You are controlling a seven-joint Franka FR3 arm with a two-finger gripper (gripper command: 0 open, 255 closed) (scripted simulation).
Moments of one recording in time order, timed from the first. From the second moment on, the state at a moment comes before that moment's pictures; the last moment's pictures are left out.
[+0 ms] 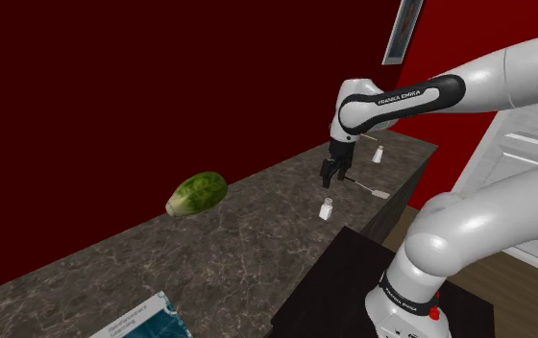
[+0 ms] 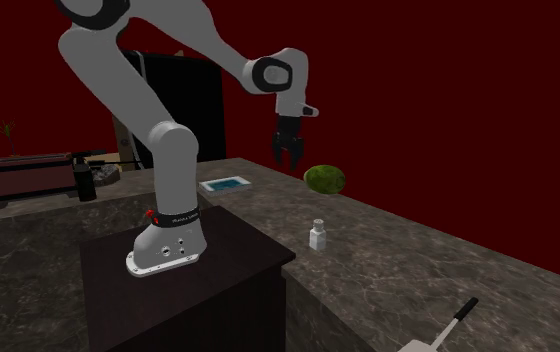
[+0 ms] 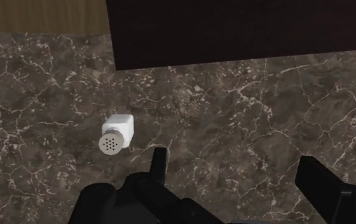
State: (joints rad) arm -0.10 -0.60 -0.31 -2.70 -0.16 2.04 -0.14
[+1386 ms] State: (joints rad) arm -0.07 0.06 -0.55 -2.61 0.06 2.65 -0.59
